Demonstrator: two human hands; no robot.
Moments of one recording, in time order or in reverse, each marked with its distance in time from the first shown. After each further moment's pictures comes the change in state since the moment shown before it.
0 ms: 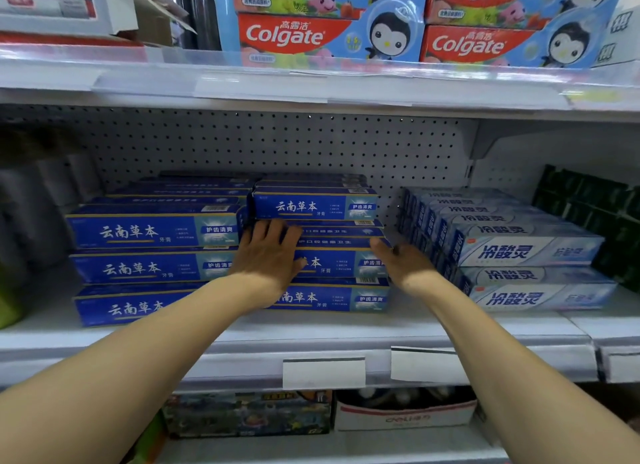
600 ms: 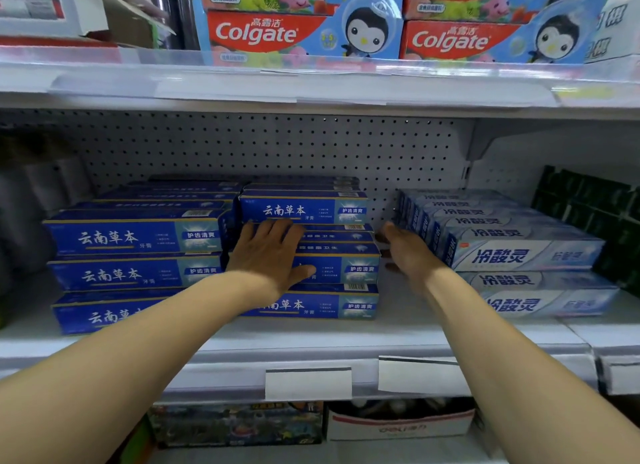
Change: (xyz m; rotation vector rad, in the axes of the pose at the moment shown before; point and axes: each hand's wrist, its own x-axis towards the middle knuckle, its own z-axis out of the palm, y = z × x) left_hand 0.010 0.019 -0.016 0.090 -0.123 0.016; right_hand 0.029 0.000 -0.012 0.569 0.006 0.041
